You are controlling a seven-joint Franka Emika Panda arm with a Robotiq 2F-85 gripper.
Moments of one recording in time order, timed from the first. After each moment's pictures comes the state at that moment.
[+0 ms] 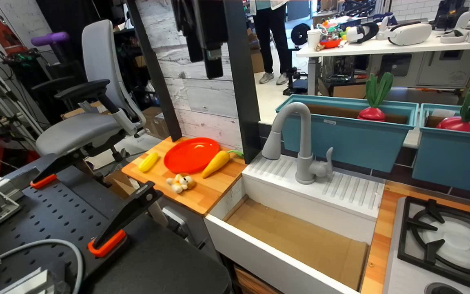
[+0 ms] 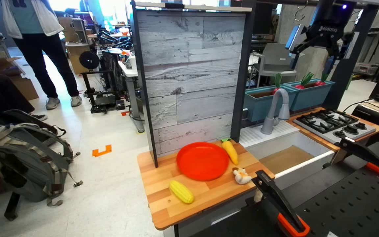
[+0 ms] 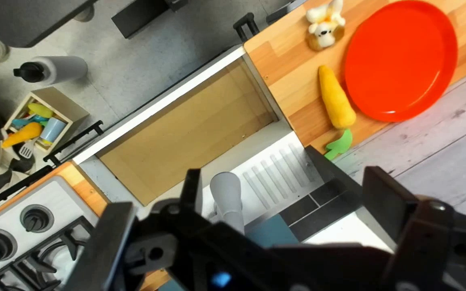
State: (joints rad) arm -0.15 0.20 -0.14 -2.26 0.19 2.43 0.08
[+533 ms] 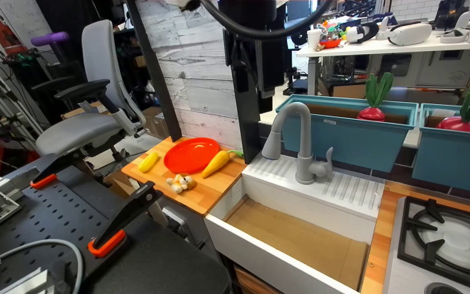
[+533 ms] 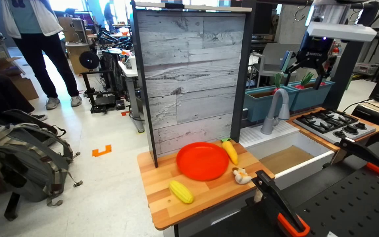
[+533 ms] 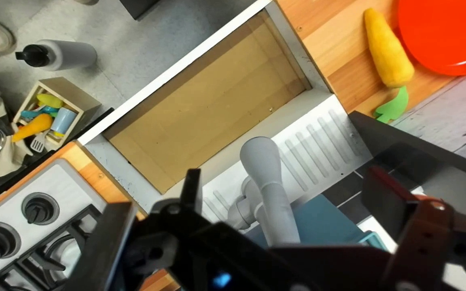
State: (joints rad) arm -0.19 0.46 -0.15 -2.05 0.20 2.48 0.10
